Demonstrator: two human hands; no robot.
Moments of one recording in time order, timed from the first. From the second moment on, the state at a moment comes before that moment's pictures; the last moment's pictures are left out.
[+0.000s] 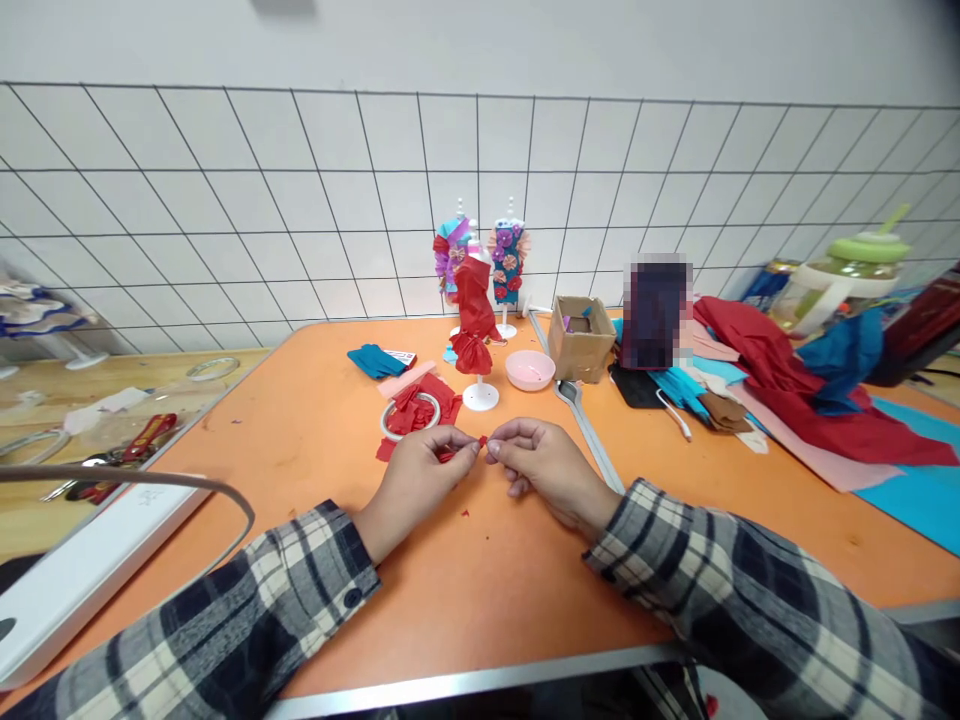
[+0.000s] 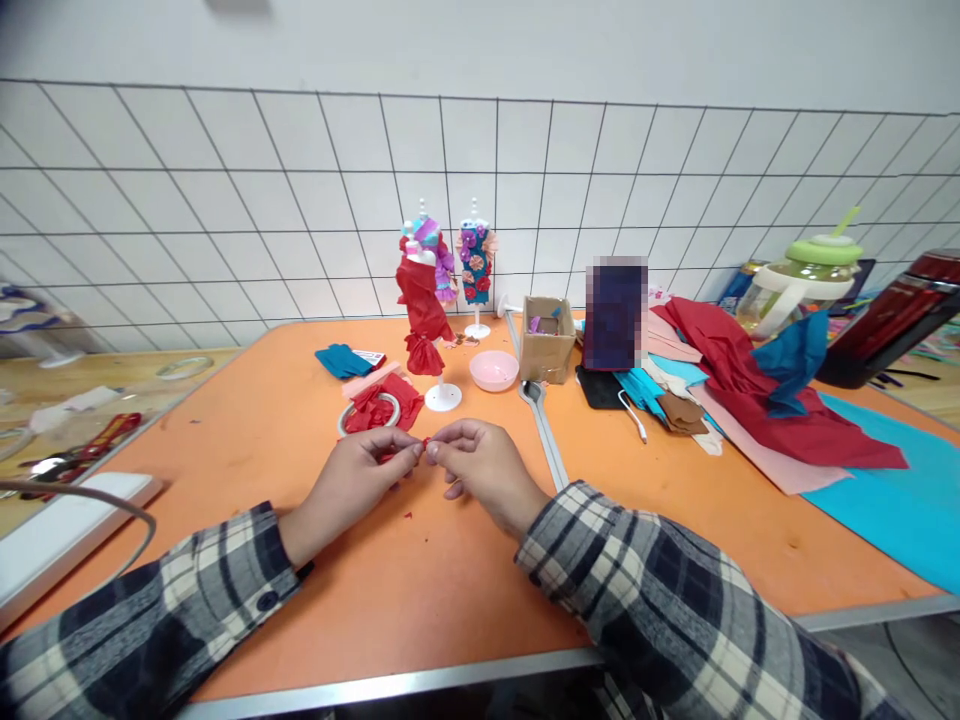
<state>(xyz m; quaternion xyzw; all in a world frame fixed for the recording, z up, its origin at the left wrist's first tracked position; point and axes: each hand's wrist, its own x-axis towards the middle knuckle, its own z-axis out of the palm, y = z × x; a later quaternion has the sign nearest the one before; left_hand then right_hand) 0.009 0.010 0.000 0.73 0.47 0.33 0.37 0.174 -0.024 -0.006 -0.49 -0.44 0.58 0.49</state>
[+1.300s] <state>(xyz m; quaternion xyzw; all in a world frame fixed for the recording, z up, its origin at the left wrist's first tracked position) 0.002 0.011 0.000 0.71 0.37 0.37 0.47 0.168 -0.030 -0.012 -0.44 -0.45 0.59 0.51</state>
